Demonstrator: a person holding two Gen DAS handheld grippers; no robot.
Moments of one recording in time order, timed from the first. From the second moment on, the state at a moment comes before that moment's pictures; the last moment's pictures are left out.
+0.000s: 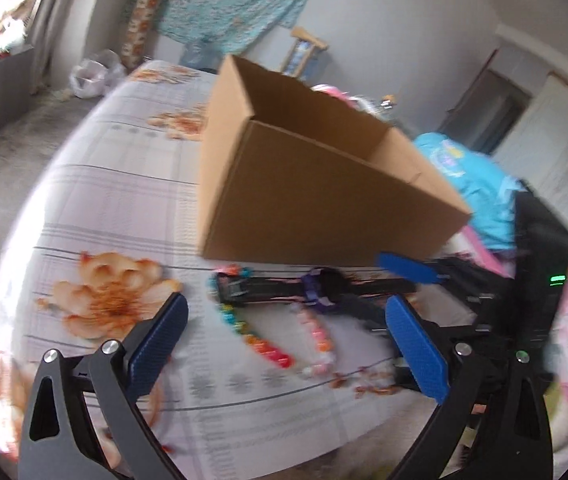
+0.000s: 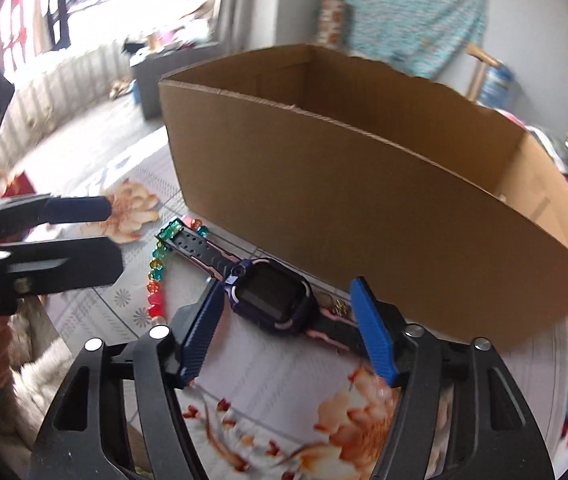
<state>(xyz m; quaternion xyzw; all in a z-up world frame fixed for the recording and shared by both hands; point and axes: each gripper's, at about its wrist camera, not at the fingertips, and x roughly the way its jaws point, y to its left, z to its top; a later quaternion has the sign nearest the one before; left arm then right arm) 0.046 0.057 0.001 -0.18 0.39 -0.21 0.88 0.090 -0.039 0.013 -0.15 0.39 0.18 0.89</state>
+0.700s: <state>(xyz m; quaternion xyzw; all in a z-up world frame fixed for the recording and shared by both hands) 0.095 0.033 -0.031 -0.30 0.47 -0.23 0.80 0.107 -0.061 -0.002 -0.08 0.43 0.20 0.88</state>
